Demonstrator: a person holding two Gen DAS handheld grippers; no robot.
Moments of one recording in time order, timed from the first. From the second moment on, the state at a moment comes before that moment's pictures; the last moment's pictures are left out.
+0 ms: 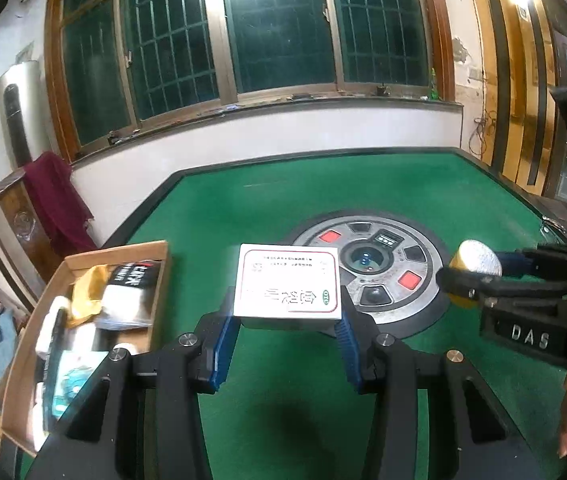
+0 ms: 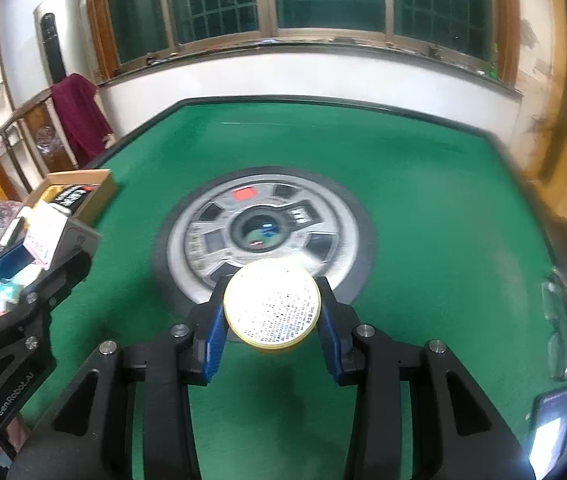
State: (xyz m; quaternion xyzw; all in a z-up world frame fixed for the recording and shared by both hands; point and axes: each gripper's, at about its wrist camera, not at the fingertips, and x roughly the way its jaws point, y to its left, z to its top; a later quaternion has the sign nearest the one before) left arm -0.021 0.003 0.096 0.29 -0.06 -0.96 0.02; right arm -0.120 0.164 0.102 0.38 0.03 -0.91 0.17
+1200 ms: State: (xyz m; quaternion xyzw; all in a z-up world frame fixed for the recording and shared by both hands) left arm 0.034 -0.229 0.066 0.29 0.09 -0.94 0.17; right arm -0.094 -0.075 0.119 0.39 0.08 -0.86 0.33
